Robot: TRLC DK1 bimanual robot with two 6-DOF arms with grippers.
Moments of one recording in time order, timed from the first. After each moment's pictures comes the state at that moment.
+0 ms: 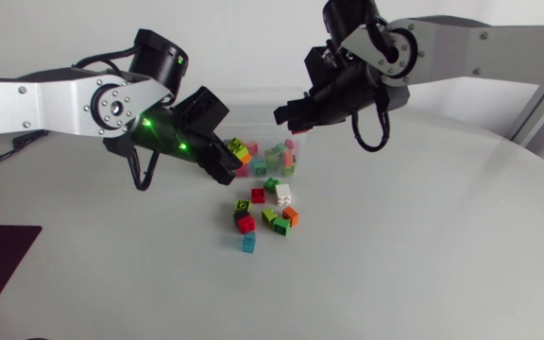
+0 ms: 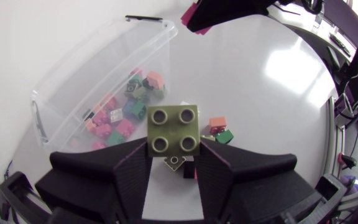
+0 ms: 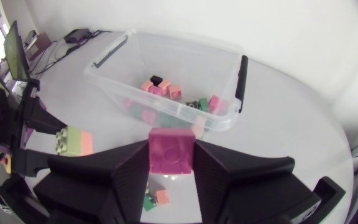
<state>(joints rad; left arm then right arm) -0.43 1.66 1.22 -0.39 0.26 0.43 0.49 1.79 1.50 -0.49 -0.04 0.08</state>
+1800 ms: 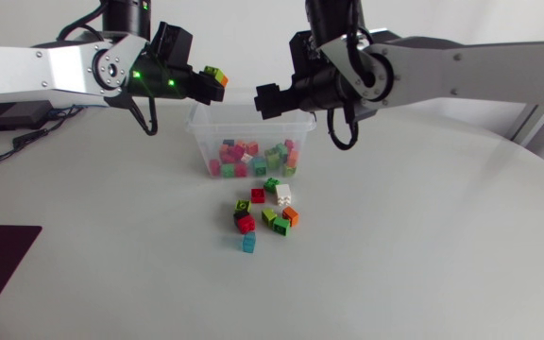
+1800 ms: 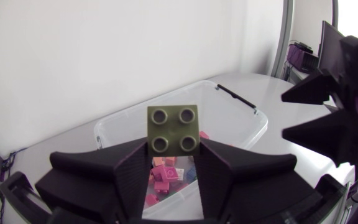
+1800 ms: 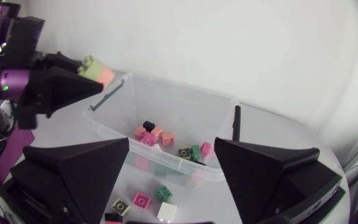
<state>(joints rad) -0.26 1.83 1.46 -0.10 0.24 0.17 0.57 1.77 1.42 -0.16 0.14 0.08</state>
